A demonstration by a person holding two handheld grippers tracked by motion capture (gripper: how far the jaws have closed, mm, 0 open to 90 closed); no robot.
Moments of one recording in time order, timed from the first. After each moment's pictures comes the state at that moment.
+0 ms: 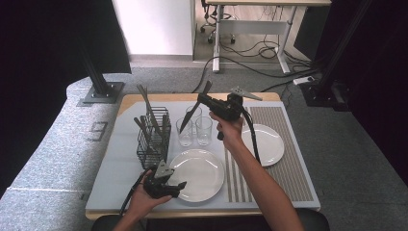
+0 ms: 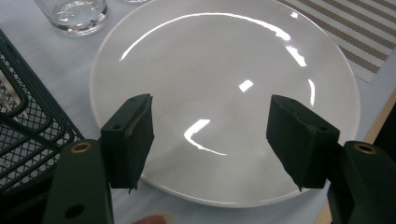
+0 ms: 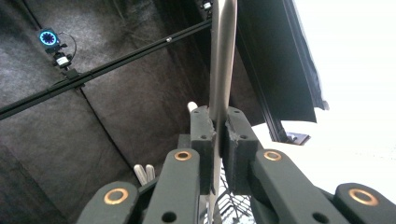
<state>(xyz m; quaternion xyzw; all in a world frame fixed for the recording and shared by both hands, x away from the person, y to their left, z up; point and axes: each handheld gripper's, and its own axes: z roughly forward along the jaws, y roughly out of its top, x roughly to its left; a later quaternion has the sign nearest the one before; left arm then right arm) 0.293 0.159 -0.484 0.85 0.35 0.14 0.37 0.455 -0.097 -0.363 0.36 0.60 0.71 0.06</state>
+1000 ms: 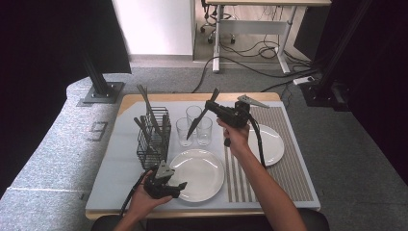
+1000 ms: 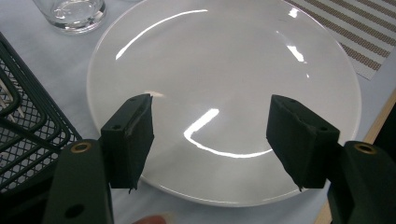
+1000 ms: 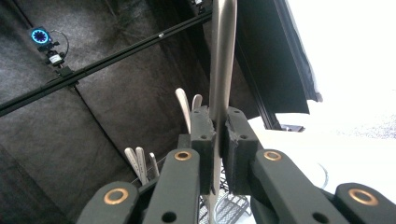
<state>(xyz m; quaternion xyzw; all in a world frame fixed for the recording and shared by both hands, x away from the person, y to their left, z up) 0.293 0.158 -0.485 0.85 0.35 0.14 0.37 0.448 -0.118 -0.385 0.37 0.60 0.71 0.05</state>
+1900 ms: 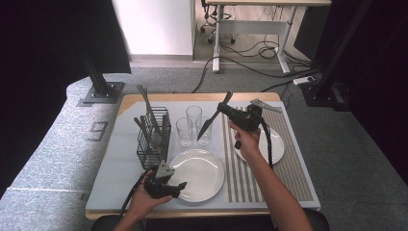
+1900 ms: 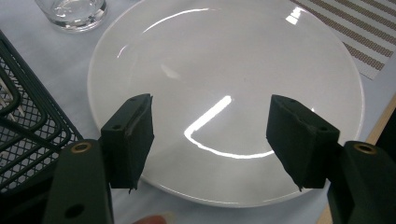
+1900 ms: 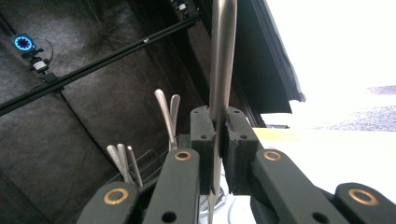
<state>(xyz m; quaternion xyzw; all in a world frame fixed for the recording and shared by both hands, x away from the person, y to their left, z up) 0.293 0.158 -0.486 0.85 0.35 0.14 0.37 0.445 -0.154 -0.396 0.40 0.59 0.70 0.07</state>
